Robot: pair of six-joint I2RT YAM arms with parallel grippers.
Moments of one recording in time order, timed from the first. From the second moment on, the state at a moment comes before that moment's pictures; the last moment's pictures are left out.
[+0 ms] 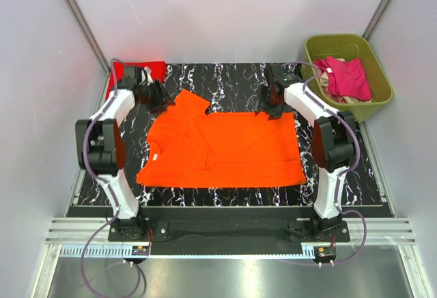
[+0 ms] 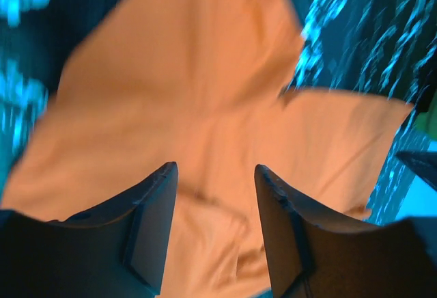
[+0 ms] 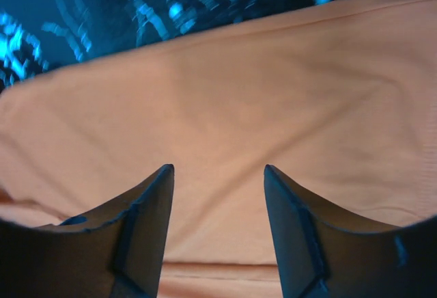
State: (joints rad) left arm 0.02 1.85 1.41 -0.52 0.44 -0.50; right arm 0.35 2.01 1.65 -0.75 -0.01 0.58
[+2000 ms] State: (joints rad) left arm -0.10 2.34 1.99 -0.78 0.05 -0.29; right arm 0.19 2.13 1.83 -0.88 0.27 0.95
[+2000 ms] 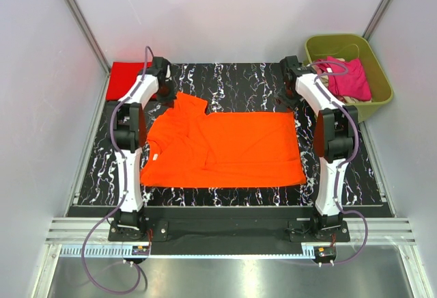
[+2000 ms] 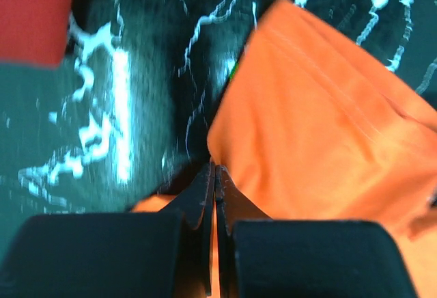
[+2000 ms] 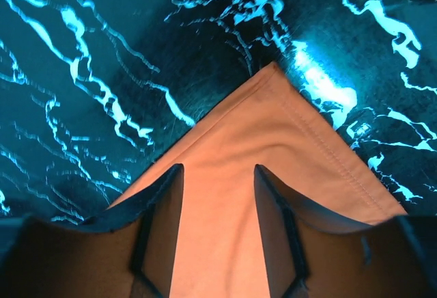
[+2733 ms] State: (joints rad) left arm -0.11 2.23 1.97 -0.79 0.08 -0.35; right arm 0.19 2.33 2.00 -0.94 0.30 1.04
